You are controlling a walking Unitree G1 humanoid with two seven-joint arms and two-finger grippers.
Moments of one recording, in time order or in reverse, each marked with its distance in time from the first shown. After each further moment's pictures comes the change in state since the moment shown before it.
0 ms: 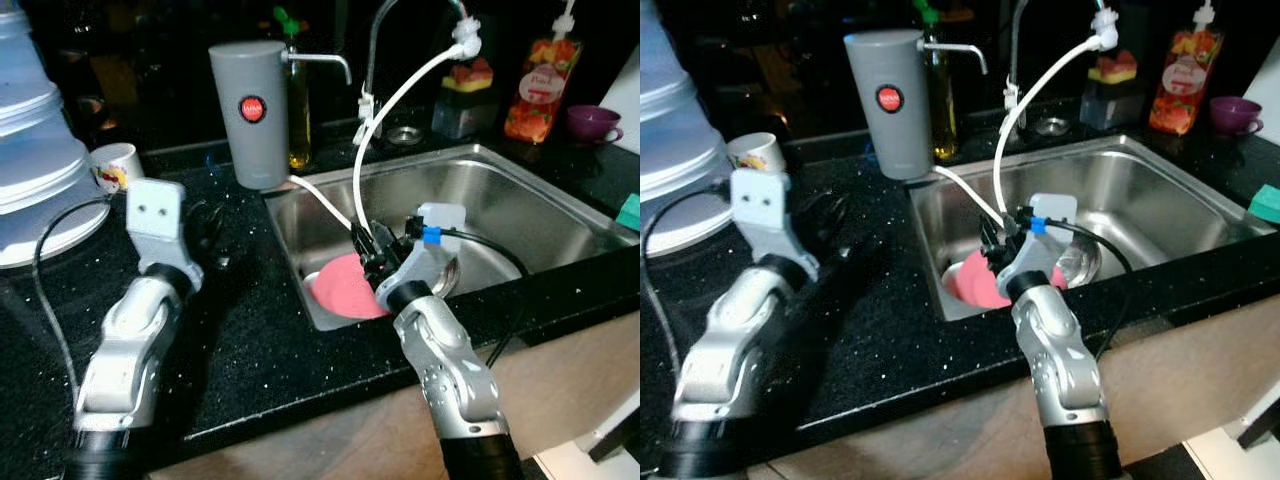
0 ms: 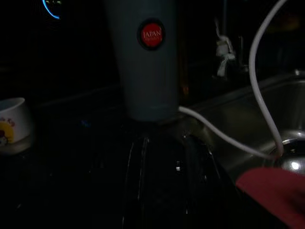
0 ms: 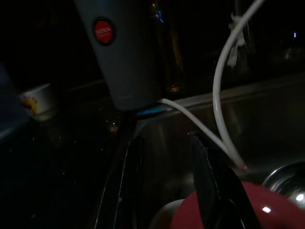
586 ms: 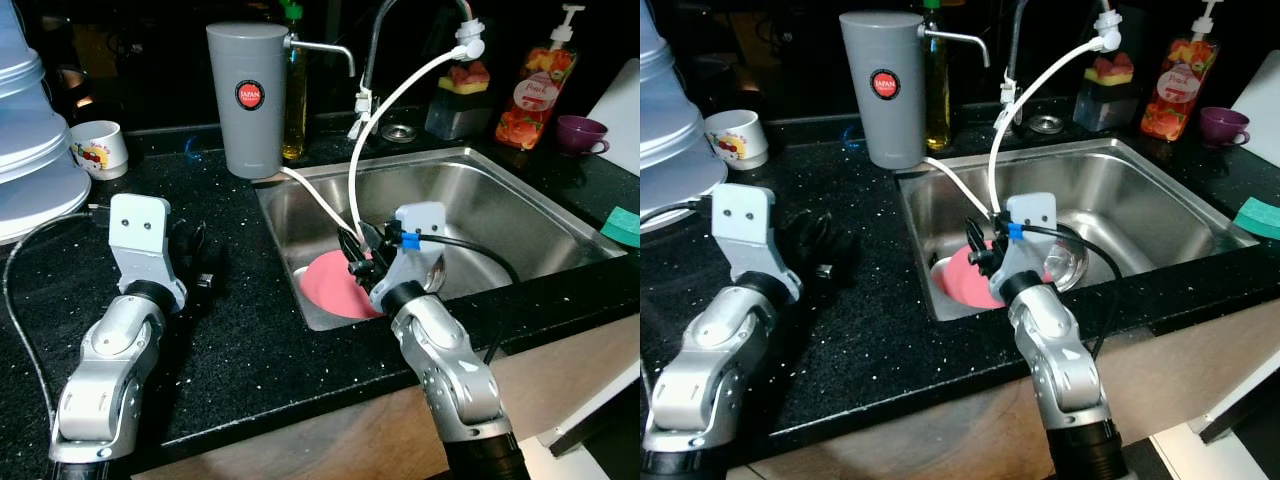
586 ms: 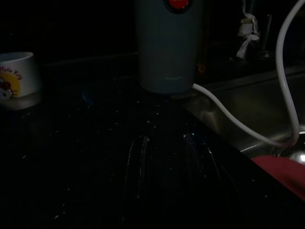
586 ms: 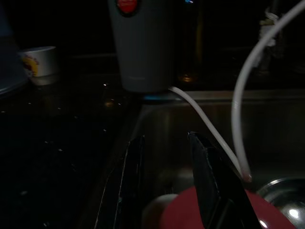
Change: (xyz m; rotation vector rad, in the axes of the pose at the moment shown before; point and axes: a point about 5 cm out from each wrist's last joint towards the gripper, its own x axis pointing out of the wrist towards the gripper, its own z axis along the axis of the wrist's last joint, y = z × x) left arm -0.016 0.002 0.004 0.001 0.042 0.077; right arm 0.007 0.010 0.003 -0.080 0.015 0.104
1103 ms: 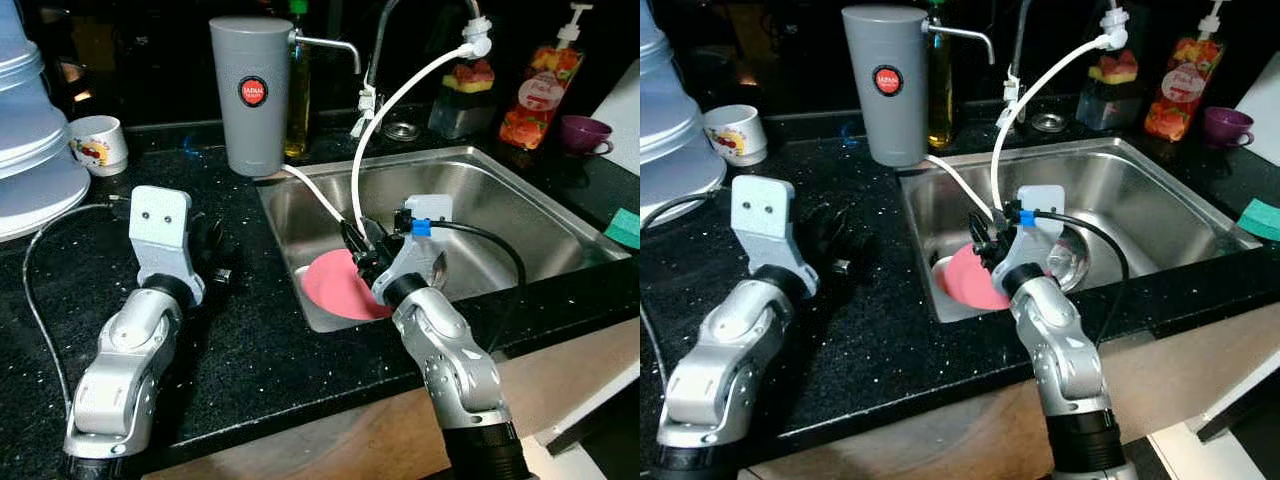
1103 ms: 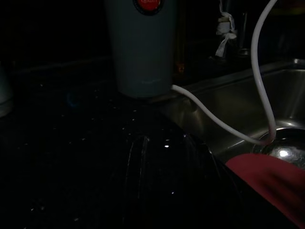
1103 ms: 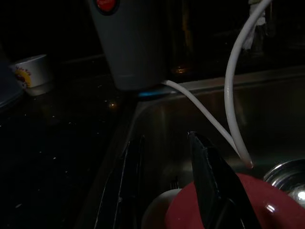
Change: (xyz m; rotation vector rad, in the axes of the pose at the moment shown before) left arm 0.008 -0.016 0.005 0.009 0.005 -0.060; right arm 0.001 -0.010 -0.003 0.123 0.024 -0.064
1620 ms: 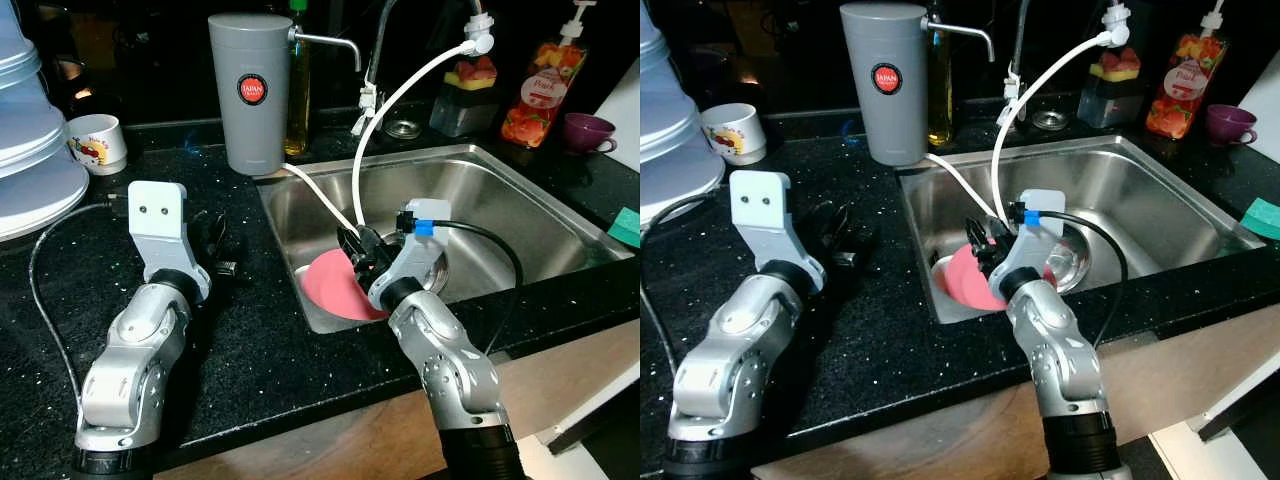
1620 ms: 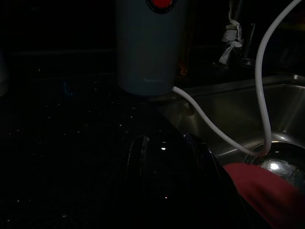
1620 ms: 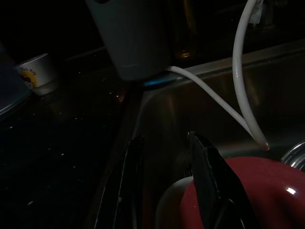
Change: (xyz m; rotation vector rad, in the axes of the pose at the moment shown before) left arm 0.004 -0.004 0.002 -0.112 -0.001 0.027; right arm 0.000 0.001 -0.006 0.088 0.047 -0.005
